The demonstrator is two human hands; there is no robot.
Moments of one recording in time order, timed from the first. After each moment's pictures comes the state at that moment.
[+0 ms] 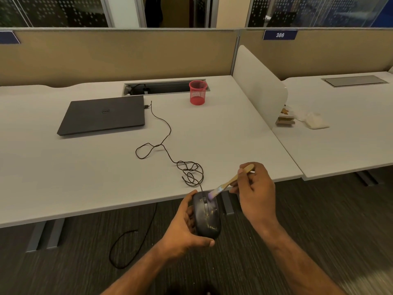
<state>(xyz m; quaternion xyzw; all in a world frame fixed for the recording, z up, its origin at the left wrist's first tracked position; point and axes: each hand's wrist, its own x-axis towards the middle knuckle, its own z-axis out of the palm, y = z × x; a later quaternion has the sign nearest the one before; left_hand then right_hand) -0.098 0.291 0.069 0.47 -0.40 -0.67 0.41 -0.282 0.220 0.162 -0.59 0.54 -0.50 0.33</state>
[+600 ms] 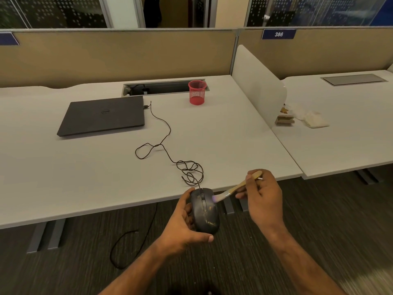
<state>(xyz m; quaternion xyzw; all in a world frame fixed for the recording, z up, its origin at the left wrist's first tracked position) -0.095 0.290 0.076 0.48 -0.39 -0.67 0.42 -0.297 0.227 0.159 -0.55 0.58 -0.48 0.37</state>
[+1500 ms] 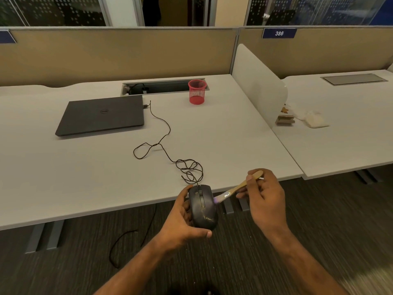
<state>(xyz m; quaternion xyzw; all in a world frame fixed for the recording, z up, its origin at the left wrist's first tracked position) -0.090 0.280 0.082 0.47 -0.38 -0.67 0.43 -0.299 0.228 0.161 -0.58 0.55 -0.48 0.36</state>
